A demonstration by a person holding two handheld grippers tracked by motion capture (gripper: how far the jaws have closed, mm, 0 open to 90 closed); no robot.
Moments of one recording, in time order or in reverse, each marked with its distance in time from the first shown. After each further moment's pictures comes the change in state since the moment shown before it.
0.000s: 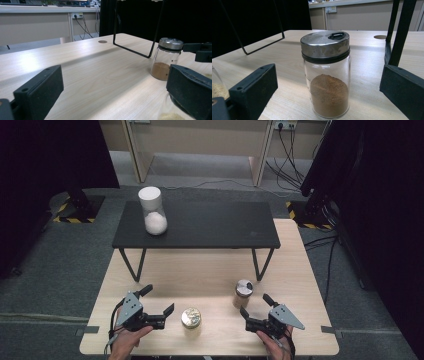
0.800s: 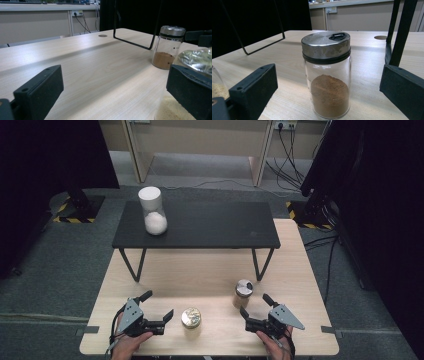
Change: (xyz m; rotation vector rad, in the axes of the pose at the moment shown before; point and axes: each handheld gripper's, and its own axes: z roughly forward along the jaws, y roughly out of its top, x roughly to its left) left arm -0.002 -0.026 -0.003 0.010 0.002 0.019; right arm 0.000 0.000 0.000 -0.004 0.002 -0.003
